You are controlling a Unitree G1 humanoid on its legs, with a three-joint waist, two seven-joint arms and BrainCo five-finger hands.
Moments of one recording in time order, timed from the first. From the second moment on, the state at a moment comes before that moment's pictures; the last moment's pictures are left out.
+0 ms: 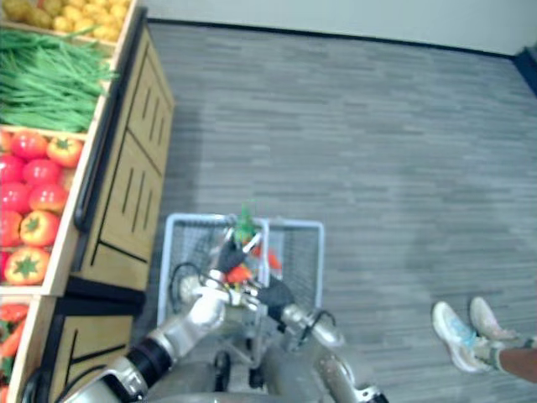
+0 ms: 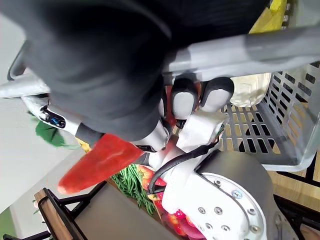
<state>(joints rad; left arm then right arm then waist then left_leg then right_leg) -0.27 0.16 -0.67 0.51 0.42 -0.25 0.69 0.13 -0.23 0.40 -0.08 0.75 0.26 0.31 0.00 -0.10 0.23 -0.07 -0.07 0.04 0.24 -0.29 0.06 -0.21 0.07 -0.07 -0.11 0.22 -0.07</state>
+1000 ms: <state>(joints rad) -0.22 0.20 -0.55 0.73 0.50 -0.31 0.67 0.20 -0.19 0.29 0.04 0.79 0.26 0.24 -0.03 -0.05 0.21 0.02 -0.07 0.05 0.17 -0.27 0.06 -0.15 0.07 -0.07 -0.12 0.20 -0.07</state>
